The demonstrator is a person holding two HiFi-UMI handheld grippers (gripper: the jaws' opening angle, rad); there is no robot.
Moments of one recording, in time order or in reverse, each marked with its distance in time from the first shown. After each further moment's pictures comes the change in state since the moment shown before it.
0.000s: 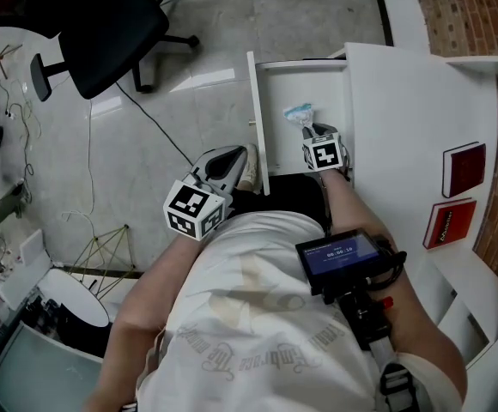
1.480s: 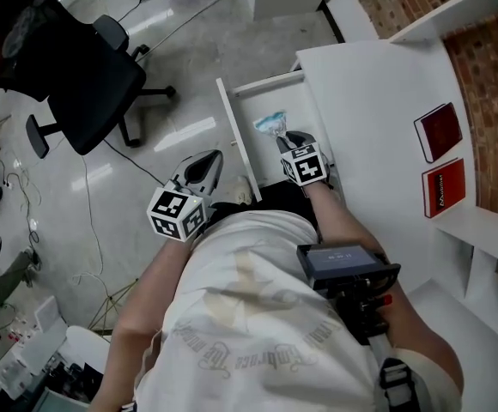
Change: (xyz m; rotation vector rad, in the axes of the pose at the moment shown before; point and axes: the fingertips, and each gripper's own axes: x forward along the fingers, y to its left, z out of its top) left arm -0.023 -0.002 0.033 0.134 -0.081 -0.074; right arm -0.083 0.033 0.040 0.071 -0.261 -0.040
